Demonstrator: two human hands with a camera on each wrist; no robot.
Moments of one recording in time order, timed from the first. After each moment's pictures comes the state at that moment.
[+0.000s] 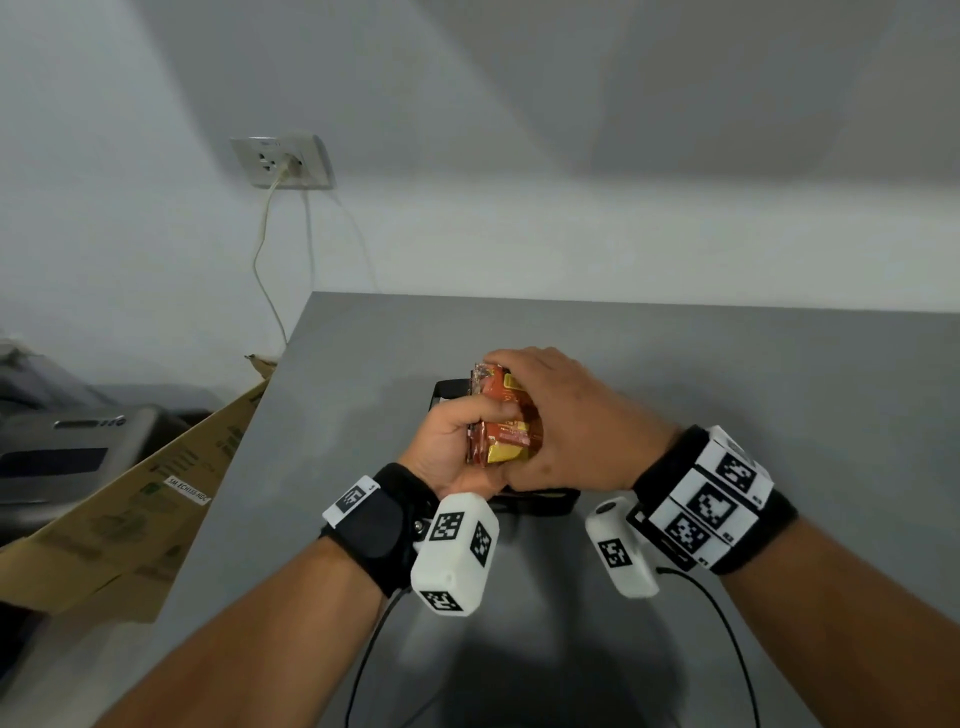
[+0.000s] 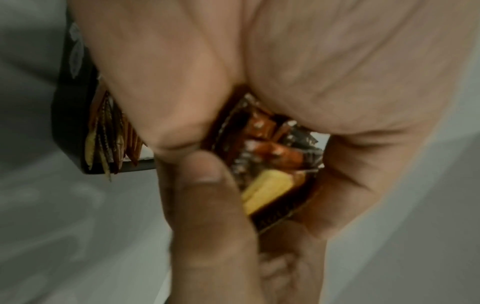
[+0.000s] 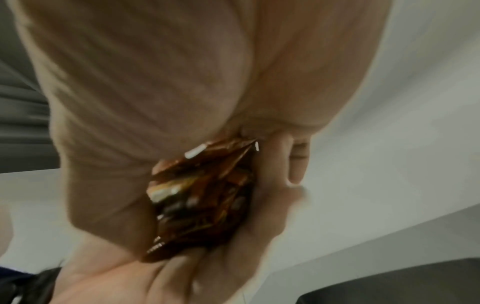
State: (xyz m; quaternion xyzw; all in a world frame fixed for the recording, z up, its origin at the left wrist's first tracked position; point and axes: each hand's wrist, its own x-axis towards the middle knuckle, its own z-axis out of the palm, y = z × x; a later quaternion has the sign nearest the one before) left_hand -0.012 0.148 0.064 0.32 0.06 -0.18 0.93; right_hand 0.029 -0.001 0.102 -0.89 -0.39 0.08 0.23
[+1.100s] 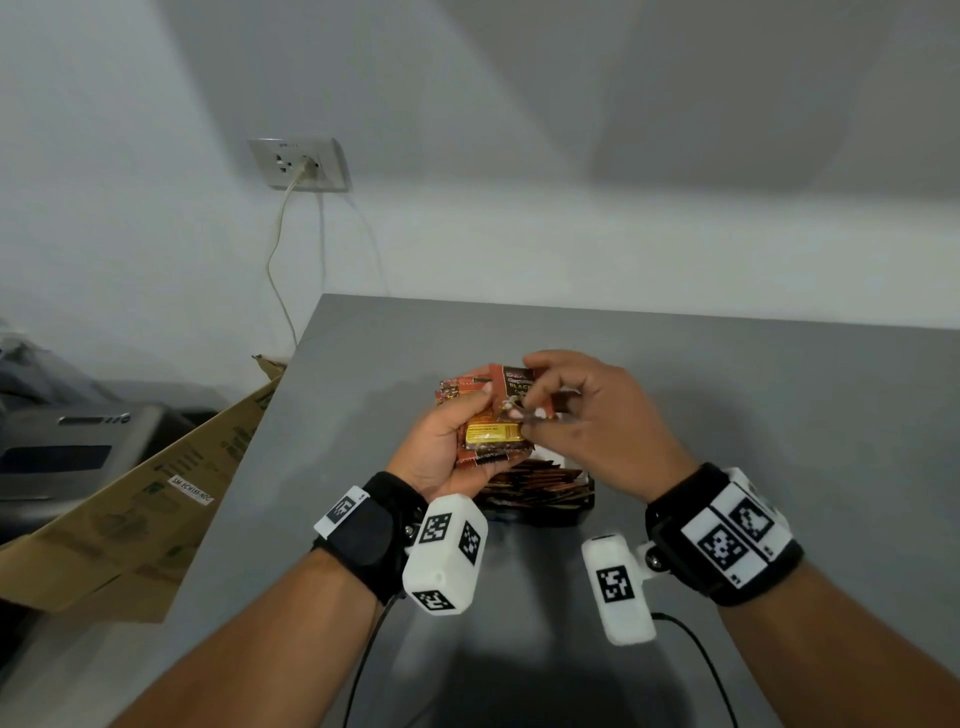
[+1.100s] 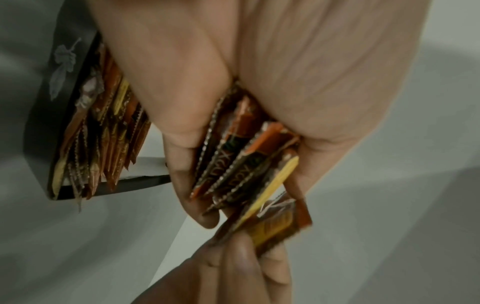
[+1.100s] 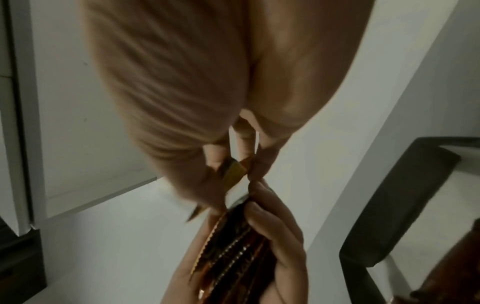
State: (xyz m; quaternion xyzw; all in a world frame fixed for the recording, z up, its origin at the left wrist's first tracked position) left_hand -0.005 0.174 0.048 0.34 0.12 -0.12 0.93; right_hand 0.026 0.001 0.089 -0.79 -0.21 0.10 0.57
